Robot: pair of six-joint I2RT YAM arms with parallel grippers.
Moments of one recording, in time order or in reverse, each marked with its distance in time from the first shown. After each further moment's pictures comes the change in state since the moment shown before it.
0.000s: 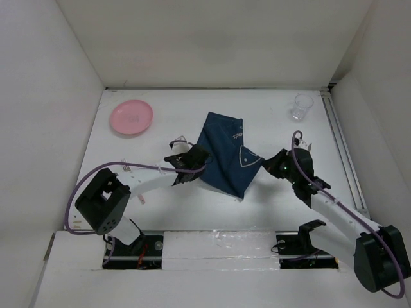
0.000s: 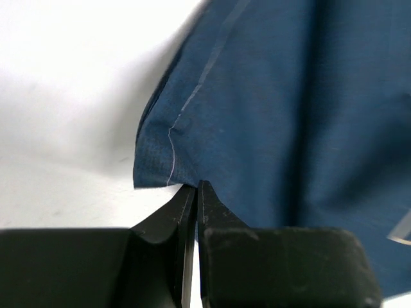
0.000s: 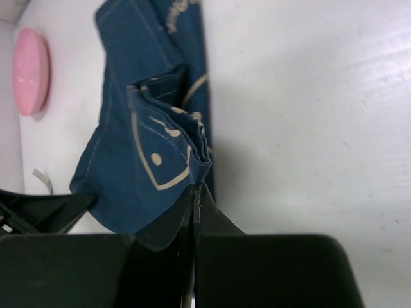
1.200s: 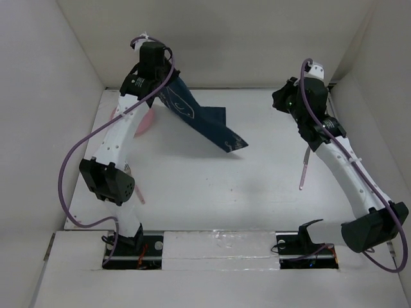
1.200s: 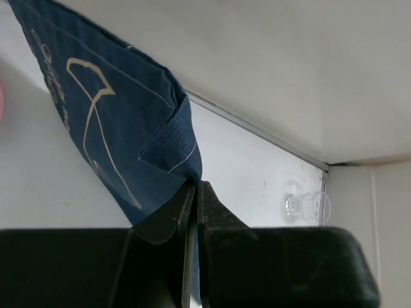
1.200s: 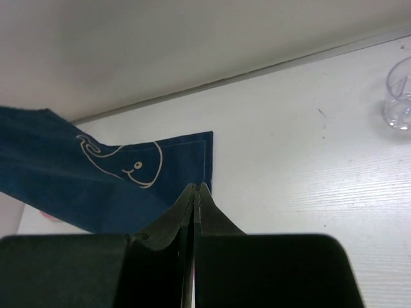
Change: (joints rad) left arm 0.472 0.275 1.215 -0.293 0.200 0.431; right arm 0.008 0.317 0.980 -0.381 0.251 -0.347
